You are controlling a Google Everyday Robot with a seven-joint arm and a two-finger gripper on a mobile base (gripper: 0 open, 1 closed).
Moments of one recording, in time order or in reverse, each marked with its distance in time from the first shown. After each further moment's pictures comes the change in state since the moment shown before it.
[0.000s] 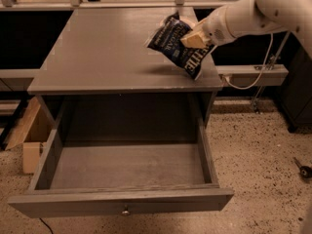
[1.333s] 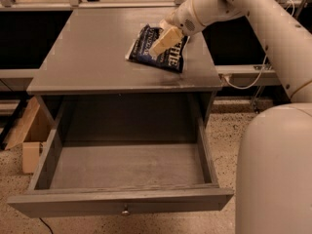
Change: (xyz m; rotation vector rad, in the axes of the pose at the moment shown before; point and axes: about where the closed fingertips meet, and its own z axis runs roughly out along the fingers) arm -0.048 0.010 0.072 -0.191 -0.005 -0.046
